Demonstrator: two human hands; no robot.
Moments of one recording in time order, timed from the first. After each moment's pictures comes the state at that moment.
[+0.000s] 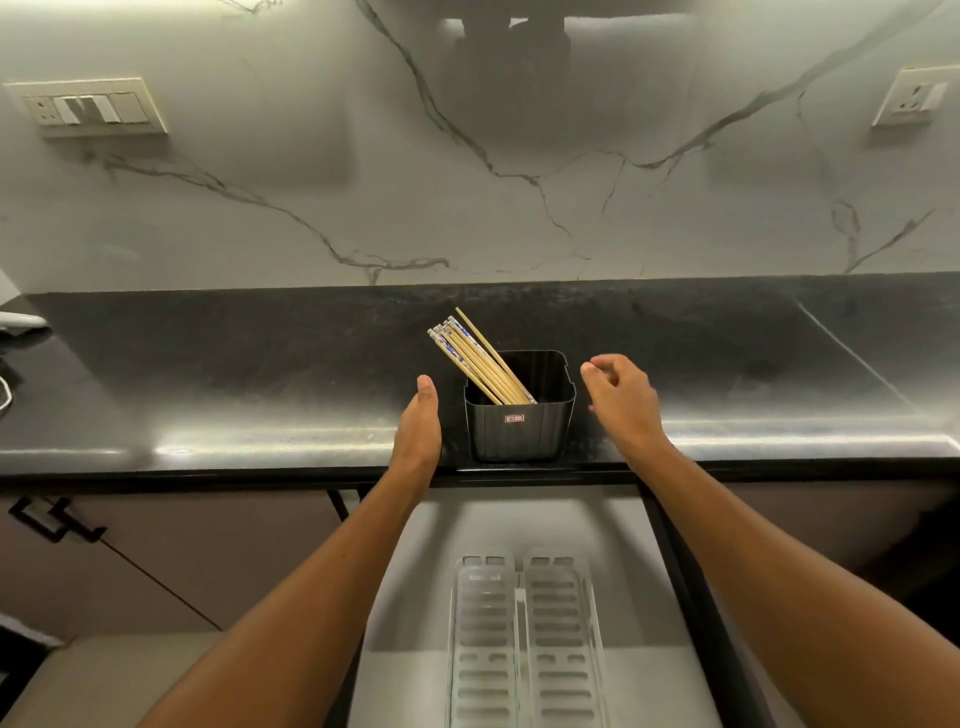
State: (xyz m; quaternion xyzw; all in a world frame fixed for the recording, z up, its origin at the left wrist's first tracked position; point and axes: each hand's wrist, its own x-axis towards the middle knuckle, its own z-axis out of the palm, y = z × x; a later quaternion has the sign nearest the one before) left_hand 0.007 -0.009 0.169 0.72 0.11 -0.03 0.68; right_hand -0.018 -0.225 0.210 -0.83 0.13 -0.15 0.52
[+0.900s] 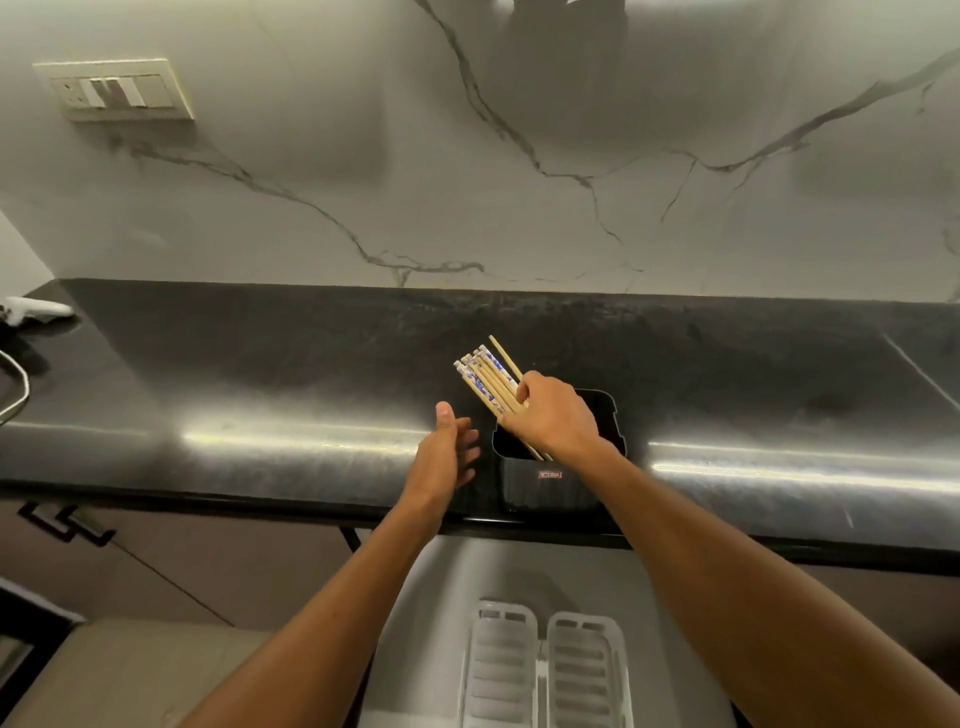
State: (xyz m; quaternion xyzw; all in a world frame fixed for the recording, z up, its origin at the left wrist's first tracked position) left_hand 0.051 -0.008 0.167 0.69 0.14 -0.08 0.71; right_hand 0.098 -0.151 0.195 -0.97 -0.02 0.00 0.25
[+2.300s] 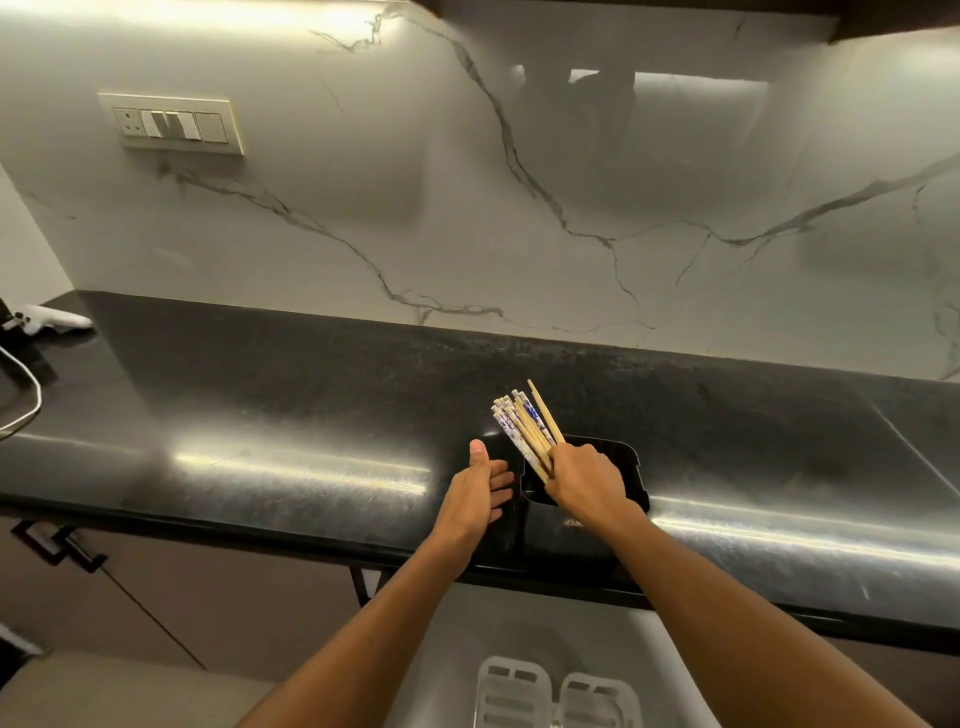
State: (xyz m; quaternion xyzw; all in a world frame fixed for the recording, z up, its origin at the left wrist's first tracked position) left_hand 0.064 0.004 0.166 0.68 0.11 -0.14 0.71; right_hand 0.092 -0.139 0.190 -1.00 -0.02 0.03 0.08
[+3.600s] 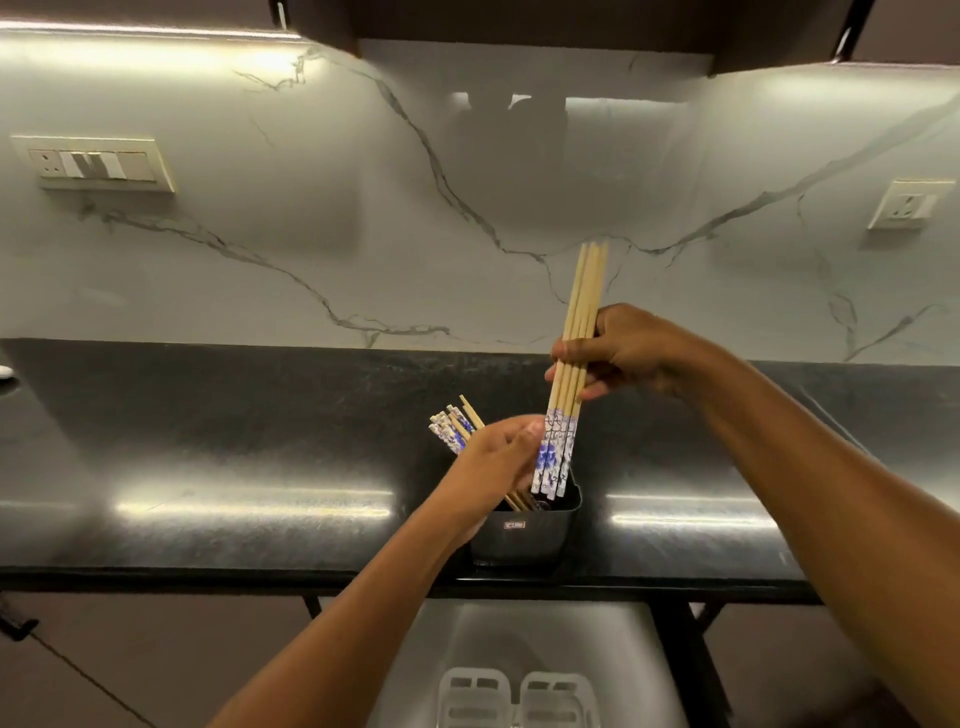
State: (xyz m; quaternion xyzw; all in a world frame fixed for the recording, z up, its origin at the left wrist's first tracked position) left_hand 0.041 -0.046 0.252 0.67 -0.20 -0.15 0.69; right_hand 0.080 -0.228 0.375 -0.82 -0.04 0.12 0.55
